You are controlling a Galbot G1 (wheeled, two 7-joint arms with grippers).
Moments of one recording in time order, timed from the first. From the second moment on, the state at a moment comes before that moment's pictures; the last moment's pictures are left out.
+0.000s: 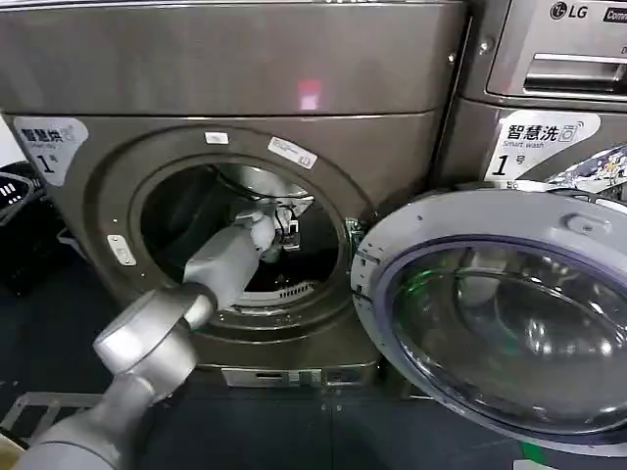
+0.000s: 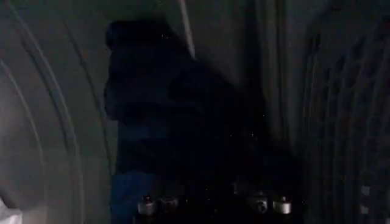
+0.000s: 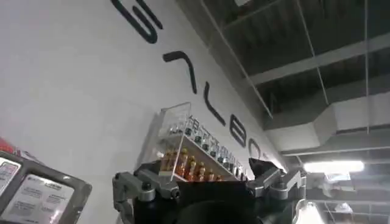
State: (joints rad) left arm -0.14 -1.52 0.44 -0.27 0.37 0.04 1.05; right arm -1.79 0.93 2.38 1.96 0.84 -0.22 -0.14
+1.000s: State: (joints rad) left arm 0.21 -1.45 -0.28 -0.74 0.01 0.00 0.41; right arm -1.78 0.94 2.35 1.99 0.83 -0.22 -0.14
